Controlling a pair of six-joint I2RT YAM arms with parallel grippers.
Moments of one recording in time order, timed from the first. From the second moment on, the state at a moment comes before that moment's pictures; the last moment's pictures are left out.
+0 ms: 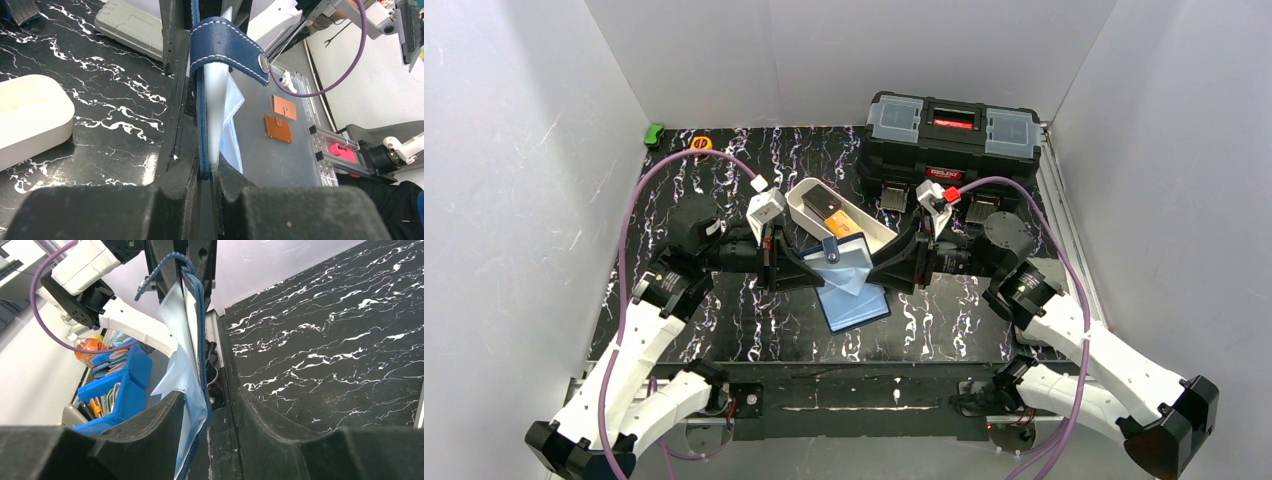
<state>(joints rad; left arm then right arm) -0.45 0.86 0.99 -0.36 1.13 -0.27 0.74 0.89 0.80 0.18 -0.76 0.52</state>
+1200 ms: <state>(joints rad) -0.44 0.89 1.02 -0.39 1.15 -0.33 0.75 0.98 0.82 0.33 -0.82 0.61</state>
